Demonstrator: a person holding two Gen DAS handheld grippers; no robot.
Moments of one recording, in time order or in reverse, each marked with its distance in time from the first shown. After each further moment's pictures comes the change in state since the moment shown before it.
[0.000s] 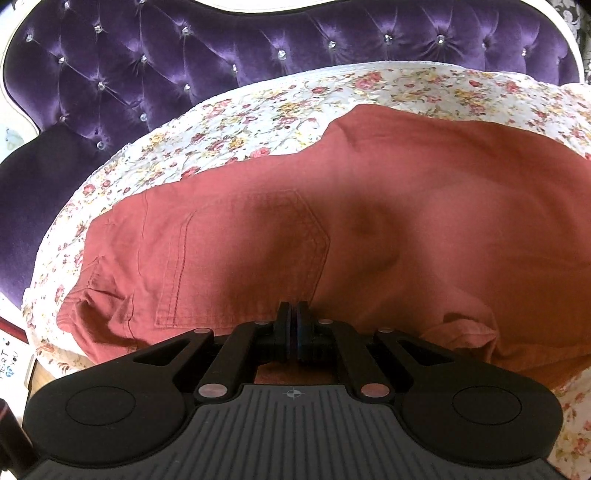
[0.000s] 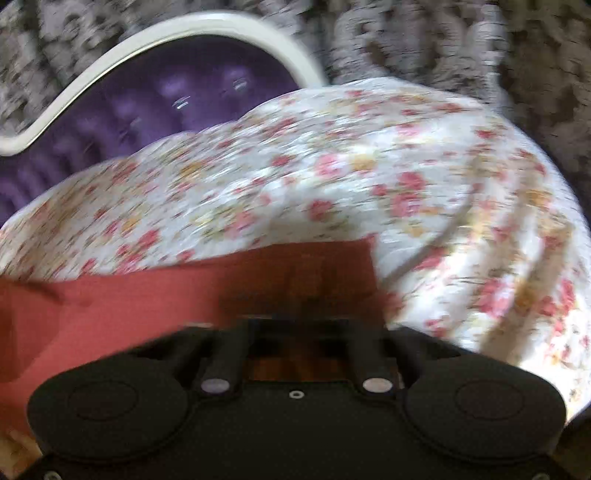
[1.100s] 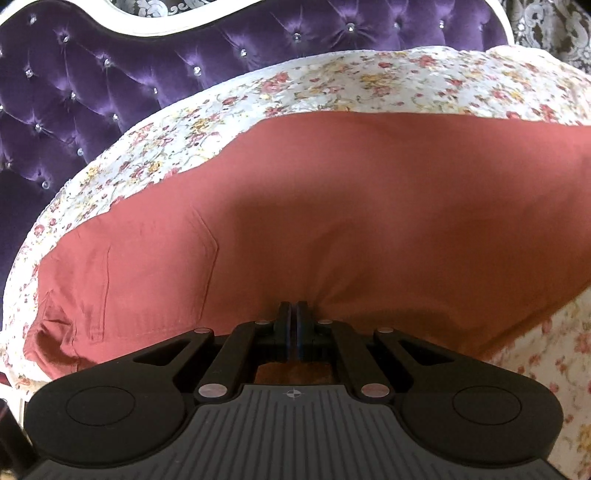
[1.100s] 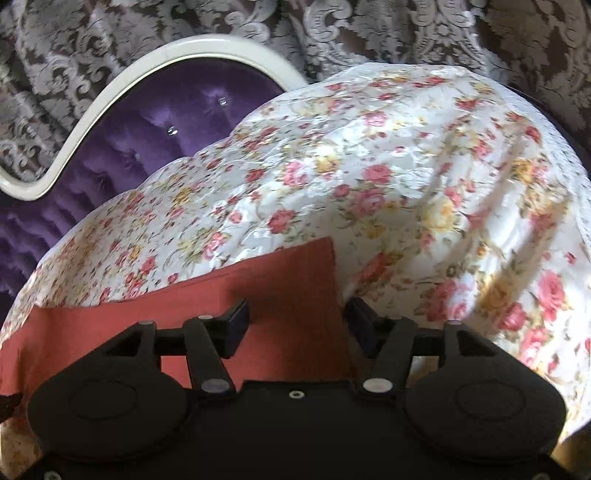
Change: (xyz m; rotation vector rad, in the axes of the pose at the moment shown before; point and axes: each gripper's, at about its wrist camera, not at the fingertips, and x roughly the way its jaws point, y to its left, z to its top) left arm -0.021 -0.062 -0.002 0.151 -0.003 -0.115; right arm -0.002 -0.072 0.009 0.153 0.013 0.162
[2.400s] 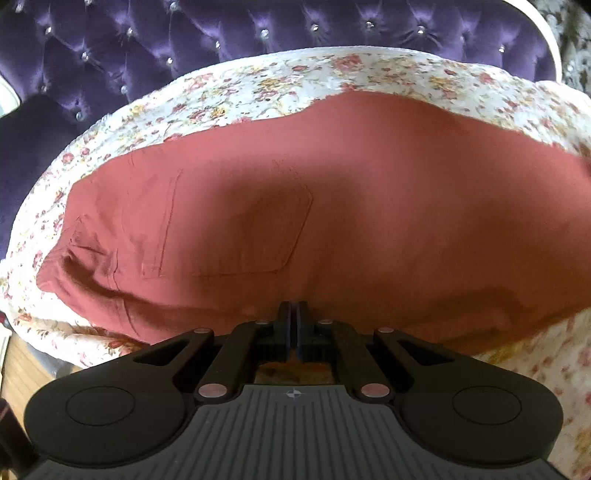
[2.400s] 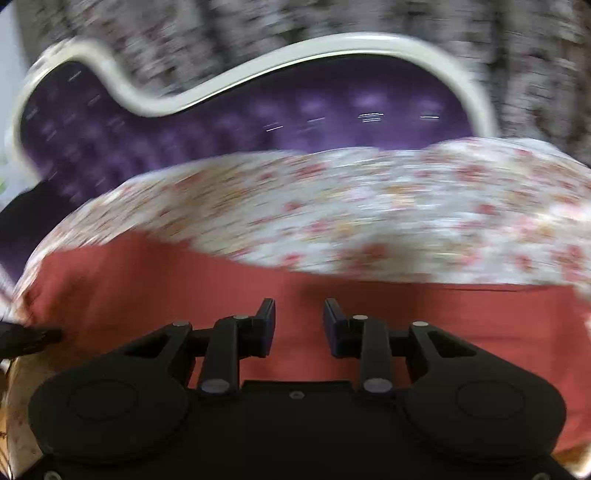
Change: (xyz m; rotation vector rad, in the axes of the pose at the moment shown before) left arm 0.000 0.059 -0.030 -0.181 0.042 -0.009; right arm -0.003 0.211 -0.042 -0.385 -0.001 0.150
